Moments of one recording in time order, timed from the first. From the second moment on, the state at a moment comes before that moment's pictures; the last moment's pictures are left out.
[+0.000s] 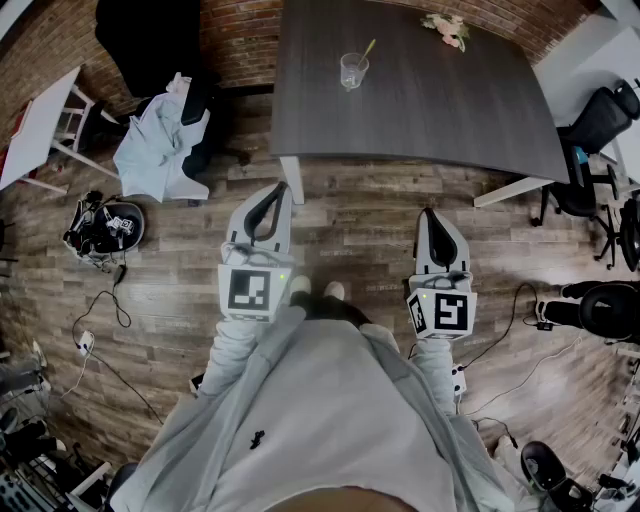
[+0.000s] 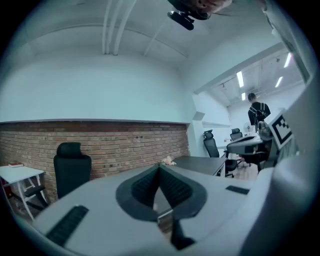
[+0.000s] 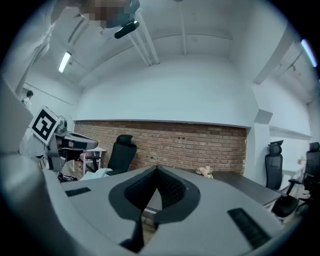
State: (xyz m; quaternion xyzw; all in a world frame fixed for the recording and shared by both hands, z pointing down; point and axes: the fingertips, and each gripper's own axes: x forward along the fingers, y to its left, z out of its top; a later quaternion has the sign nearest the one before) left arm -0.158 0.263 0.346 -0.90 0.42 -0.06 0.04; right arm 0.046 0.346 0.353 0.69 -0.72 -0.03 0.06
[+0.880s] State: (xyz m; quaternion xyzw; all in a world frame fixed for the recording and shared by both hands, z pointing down) left arm -0.125 0.226 0.372 -0.90 0.43 -0.07 0.02; right arm 0.075 0.300 0.375 0.67 -0.74 -0.01 0.04
